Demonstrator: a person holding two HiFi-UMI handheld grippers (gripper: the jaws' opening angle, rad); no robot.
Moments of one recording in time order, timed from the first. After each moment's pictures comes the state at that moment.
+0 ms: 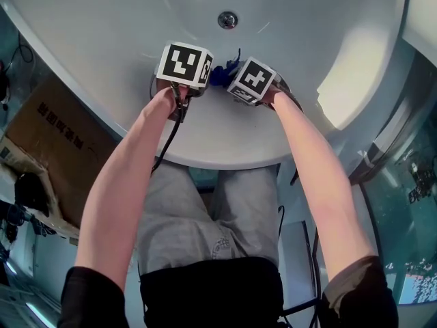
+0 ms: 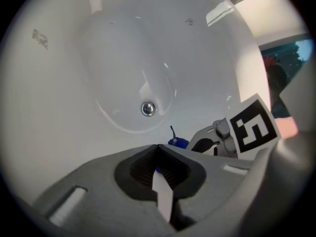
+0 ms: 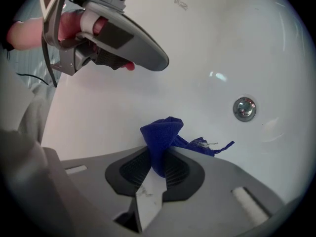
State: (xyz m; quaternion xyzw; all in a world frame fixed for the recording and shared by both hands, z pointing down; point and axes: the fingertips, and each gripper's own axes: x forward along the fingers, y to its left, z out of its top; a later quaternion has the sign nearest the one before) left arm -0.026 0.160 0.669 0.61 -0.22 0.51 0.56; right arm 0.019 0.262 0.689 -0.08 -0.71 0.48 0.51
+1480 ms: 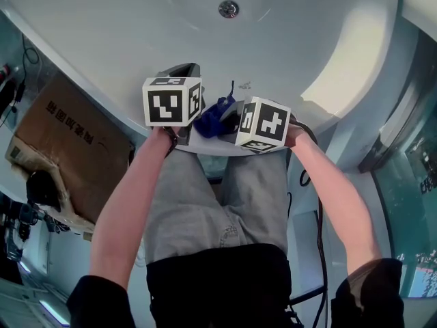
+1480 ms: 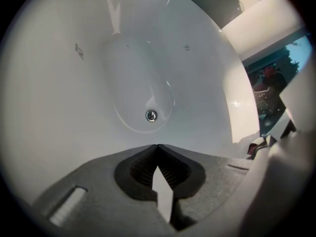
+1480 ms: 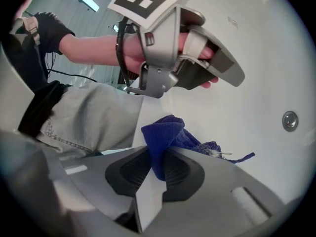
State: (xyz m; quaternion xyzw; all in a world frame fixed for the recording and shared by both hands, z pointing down) left arm -0.048 0.179 0.603 0.63 -0.32 0.45 0.55; right arm -0.028 0.328 0.508 -0.22 -0.74 0.51 0.37
